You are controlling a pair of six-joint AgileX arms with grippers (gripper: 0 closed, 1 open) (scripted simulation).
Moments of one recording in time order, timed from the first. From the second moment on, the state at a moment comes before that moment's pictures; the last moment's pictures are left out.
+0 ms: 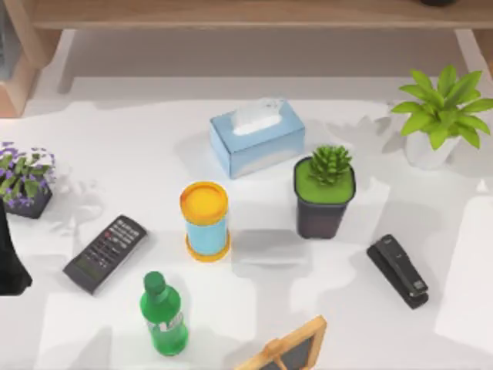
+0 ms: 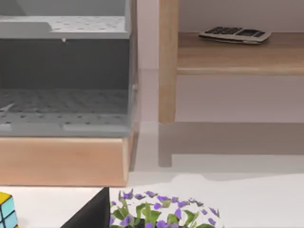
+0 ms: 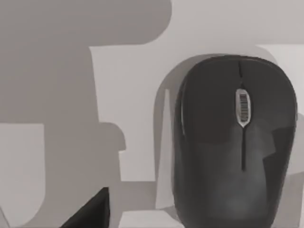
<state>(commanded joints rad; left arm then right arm) 0.00 0.00 0.00 0.00 0.00 0.00 -0.36 2.59 2.47 -1.35 0.00 -0.05</state>
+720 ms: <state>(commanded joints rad) 0.00 0.00 0.00 0.00 0.00 0.00 -0.38 2.58 2.46 -1.37 0.00 -0.05</state>
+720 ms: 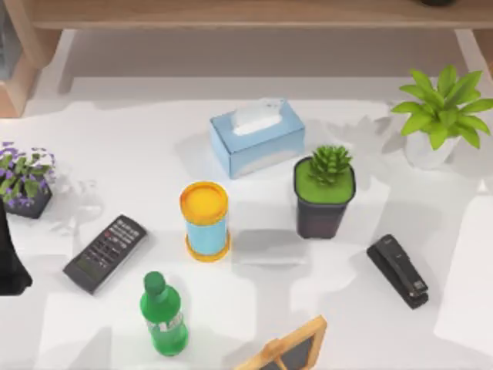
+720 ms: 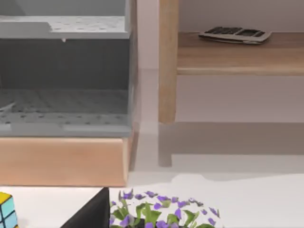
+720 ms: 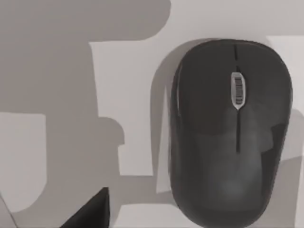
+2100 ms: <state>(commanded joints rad) 0.00 0.00 0.00 0.00 0.00 0.00 -0.36 2.60 2.37 -1.24 0.00 -0.05</state>
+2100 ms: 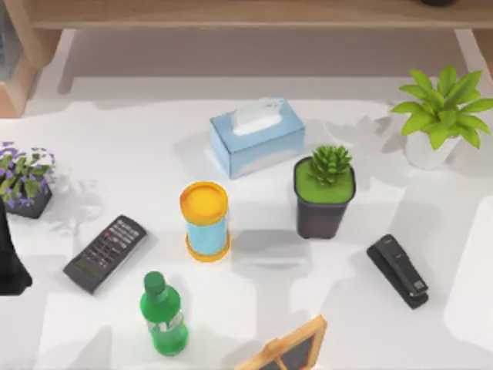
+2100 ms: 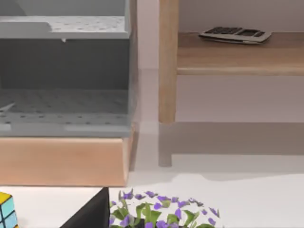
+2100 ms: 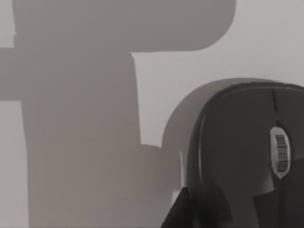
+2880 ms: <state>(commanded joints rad) 0.00 0.00 0.00 0.00 0.00 0.00 -0.36 2.60 2.37 -1.24 0.00 -0.04</state>
